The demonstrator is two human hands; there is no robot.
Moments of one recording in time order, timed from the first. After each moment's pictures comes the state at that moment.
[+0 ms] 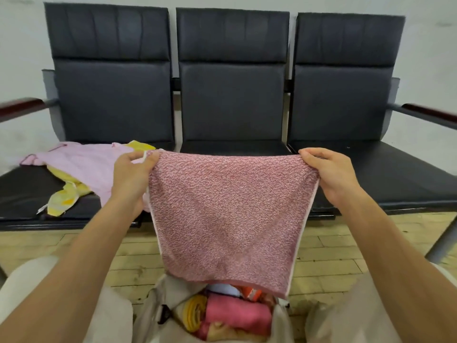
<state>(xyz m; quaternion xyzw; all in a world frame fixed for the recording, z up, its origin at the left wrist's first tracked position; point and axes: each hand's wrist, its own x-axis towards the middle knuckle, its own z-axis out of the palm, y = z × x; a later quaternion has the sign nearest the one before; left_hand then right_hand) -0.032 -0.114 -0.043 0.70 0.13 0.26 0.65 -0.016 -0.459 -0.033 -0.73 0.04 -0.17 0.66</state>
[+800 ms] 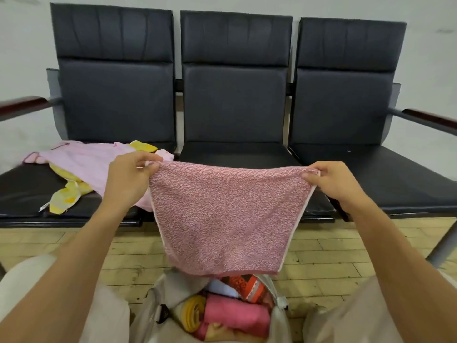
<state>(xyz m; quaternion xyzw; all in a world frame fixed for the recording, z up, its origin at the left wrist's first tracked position) -0.048 -0.101 -0.036 0.87 0.04 0.30 0.40 -0.013 -0.483 -0.041 -0.90 -0.01 -0.14 0.41</state>
